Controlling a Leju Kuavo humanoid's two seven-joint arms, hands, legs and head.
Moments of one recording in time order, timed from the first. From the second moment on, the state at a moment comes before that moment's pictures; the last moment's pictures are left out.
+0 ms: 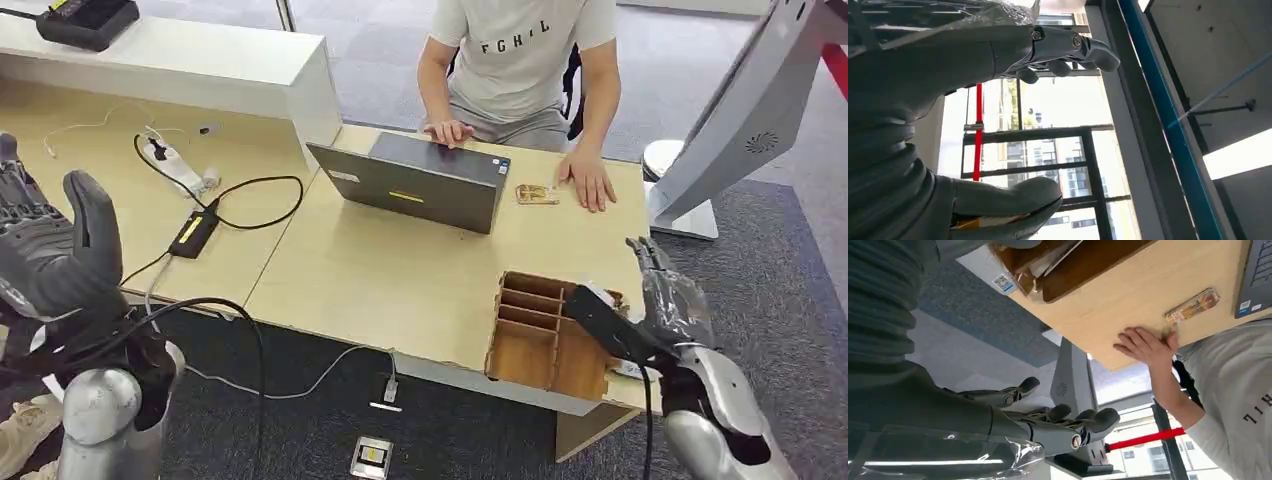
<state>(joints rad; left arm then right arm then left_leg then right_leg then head) -0.08 0.11 -0.21 -2.20 0.00 0.70 -0.37 -0.46 -0.35 0.58 -1.42 0.81 -0.02 0.31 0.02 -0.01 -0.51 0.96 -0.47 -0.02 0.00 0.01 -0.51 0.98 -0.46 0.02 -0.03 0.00</state>
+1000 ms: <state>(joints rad) -0.09 0.10 -0.20 -2.20 -0.02 0.70 -0.39 -0.53 -0.24 0.66 -1.25 0.80 -0.05 0.25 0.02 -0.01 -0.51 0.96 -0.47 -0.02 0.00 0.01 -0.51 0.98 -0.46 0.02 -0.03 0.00</state>
